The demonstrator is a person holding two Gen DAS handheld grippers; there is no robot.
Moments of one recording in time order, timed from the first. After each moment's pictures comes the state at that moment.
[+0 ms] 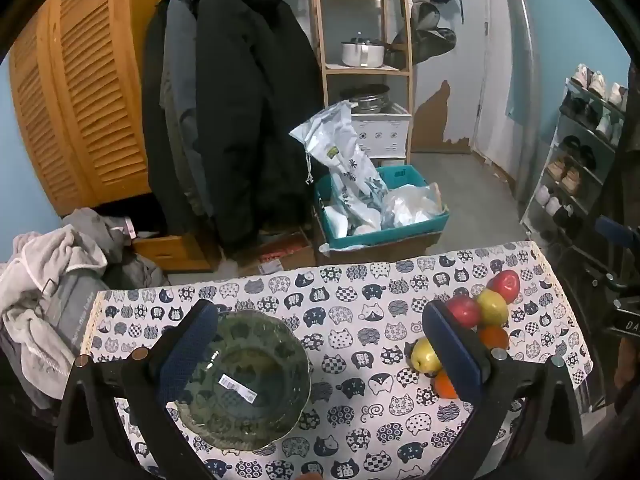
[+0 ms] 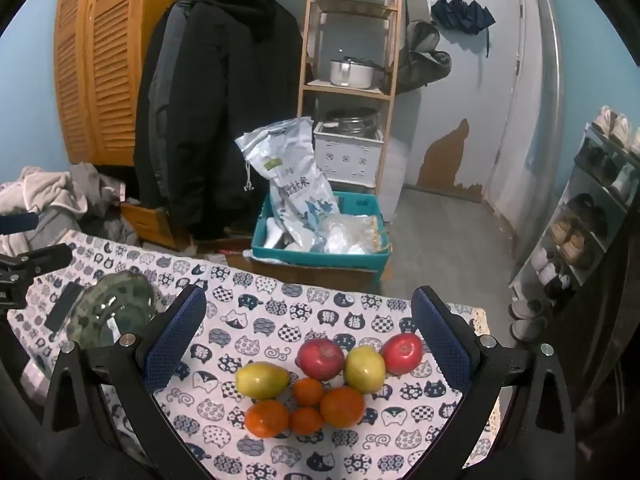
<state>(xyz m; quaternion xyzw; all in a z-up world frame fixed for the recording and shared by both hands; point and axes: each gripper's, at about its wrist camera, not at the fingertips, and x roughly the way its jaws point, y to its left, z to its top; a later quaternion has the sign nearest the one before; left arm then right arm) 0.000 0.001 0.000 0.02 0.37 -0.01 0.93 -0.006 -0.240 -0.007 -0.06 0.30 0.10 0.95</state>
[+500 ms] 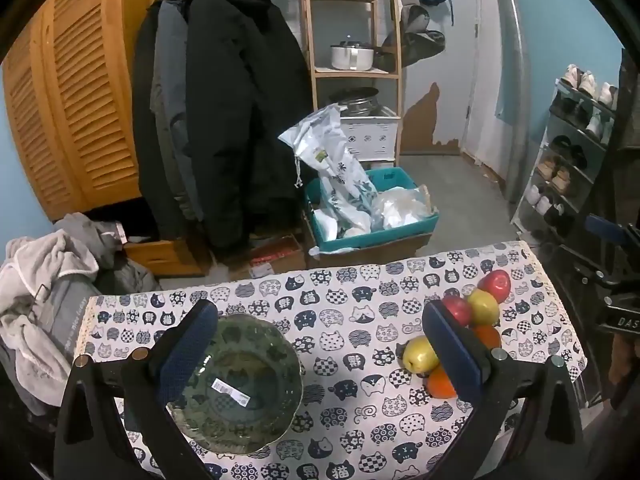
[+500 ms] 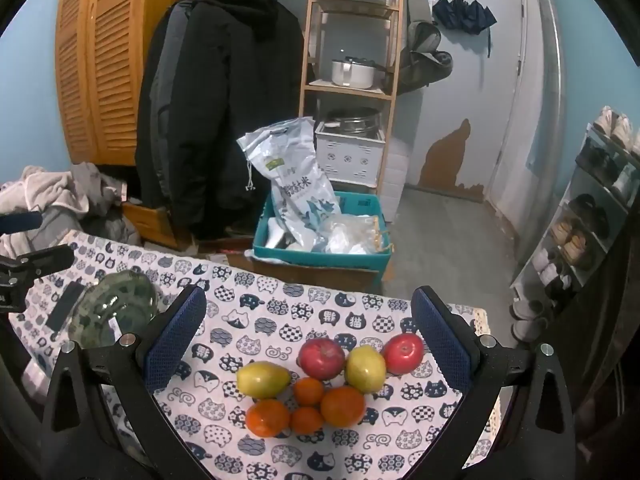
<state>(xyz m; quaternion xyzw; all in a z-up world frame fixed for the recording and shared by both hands) -0.001 -0.003 0.005 0.03 0.36 -0.03 0.93 -0.006 -0.240 -0.007 -0.06 0.30 0.10 0.95</state>
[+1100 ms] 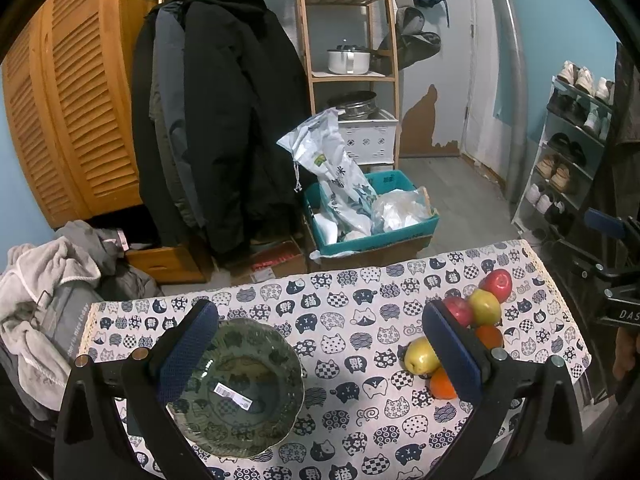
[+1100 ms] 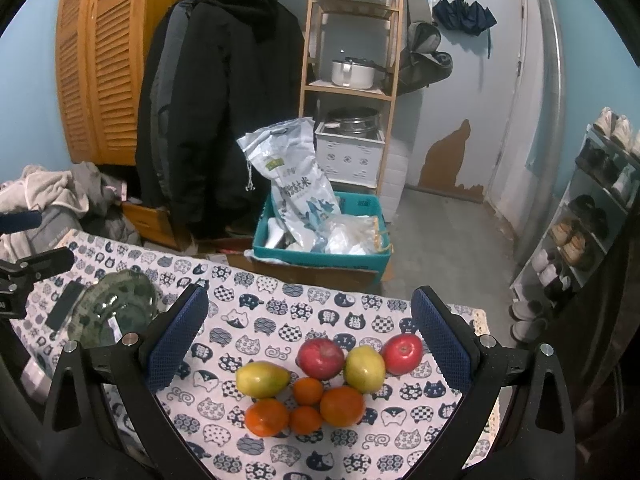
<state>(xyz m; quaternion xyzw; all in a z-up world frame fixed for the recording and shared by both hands) -0.005 -0.009 0.004 0.04 0.35 -0.03 0.94 -0.007 -0.237 -0.006 -0.06 0.30 0.10 0.95</state>
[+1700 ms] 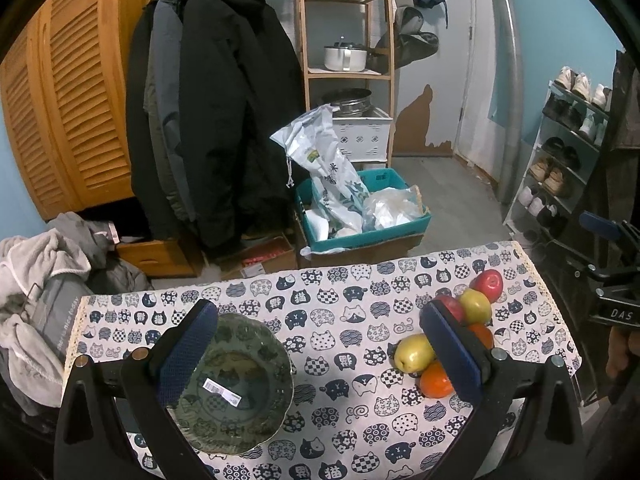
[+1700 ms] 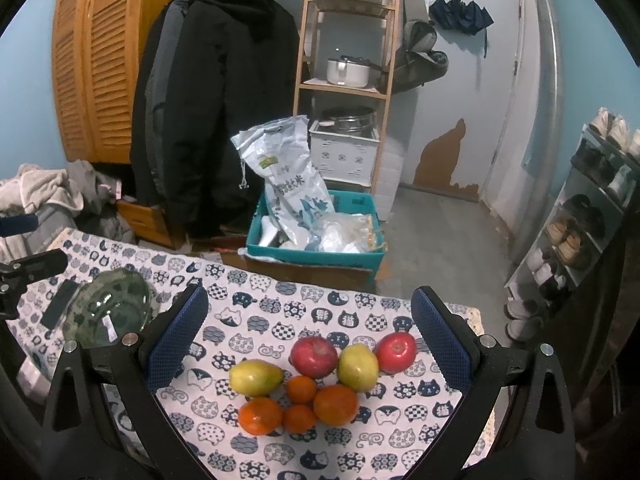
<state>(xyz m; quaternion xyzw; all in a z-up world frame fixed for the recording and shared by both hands) -0.005 -0.005 -0.001 0.02 0.36 -0.04 0.93 -0.005 -0.246 -0.007 -0.06 0.30 0.09 0.95</state>
